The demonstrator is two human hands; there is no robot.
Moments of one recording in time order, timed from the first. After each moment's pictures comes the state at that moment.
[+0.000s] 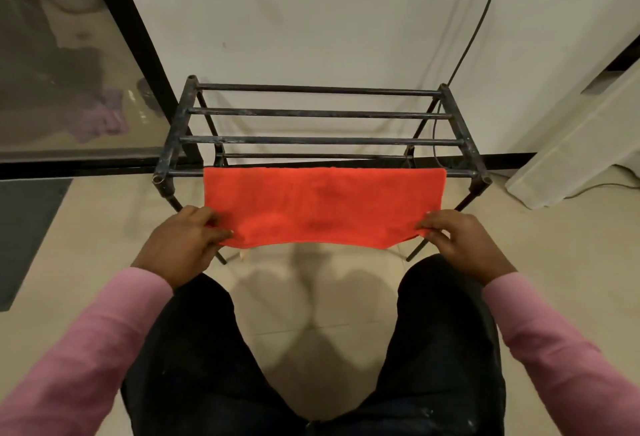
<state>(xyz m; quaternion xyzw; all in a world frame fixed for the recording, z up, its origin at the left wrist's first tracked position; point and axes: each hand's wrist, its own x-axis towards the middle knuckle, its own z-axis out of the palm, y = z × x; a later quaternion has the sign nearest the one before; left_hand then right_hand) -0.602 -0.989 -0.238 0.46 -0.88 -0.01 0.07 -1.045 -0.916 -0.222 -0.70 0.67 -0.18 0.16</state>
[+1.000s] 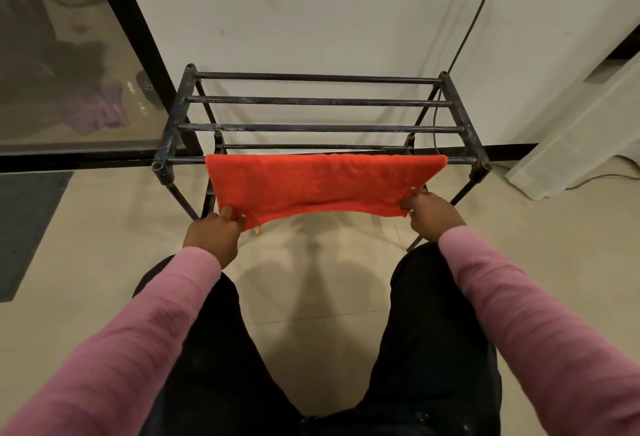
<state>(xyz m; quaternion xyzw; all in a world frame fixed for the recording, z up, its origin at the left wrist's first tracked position) -0.651 -0.997 -0.287 0.58 -0.79 0.00 -0.18 -1.033 -0.971 -0.268 -0.66 0.73 0.05 0.13</state>
